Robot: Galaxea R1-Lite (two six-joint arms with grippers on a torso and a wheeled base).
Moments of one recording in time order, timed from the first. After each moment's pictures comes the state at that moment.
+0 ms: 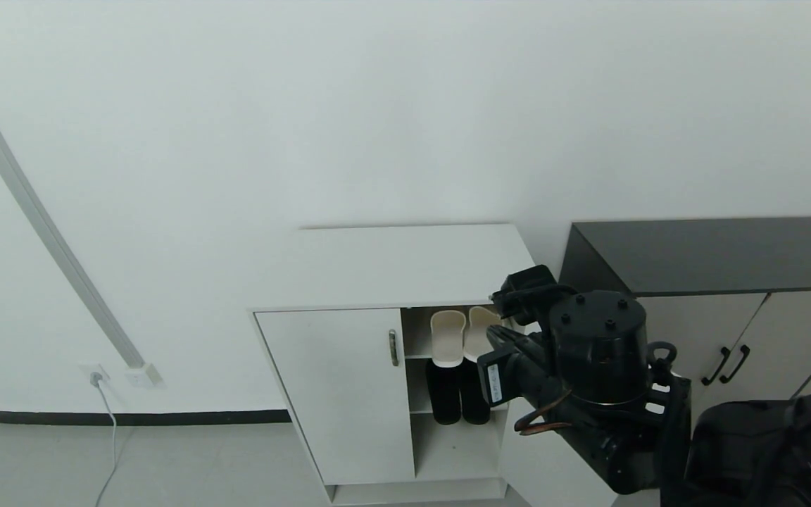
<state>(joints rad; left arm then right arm) 0.00 0.00 0.00 0.00 0.01 -0.10 0.90 1.85 -0.81 -0.79 -0.53 0.06</state>
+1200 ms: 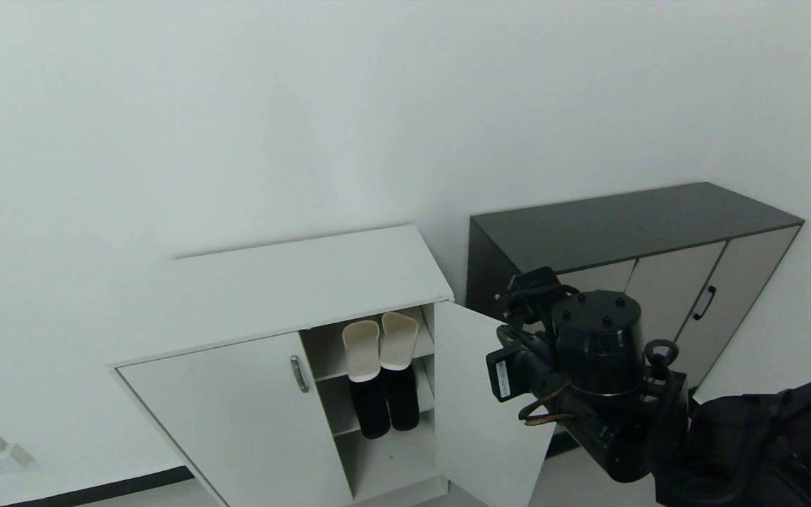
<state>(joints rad) 0.00 0.00 0.00 0.00 0.01 -0.10 0.87 1.87 -0.81 -0.79 -0.53 0.04</state>
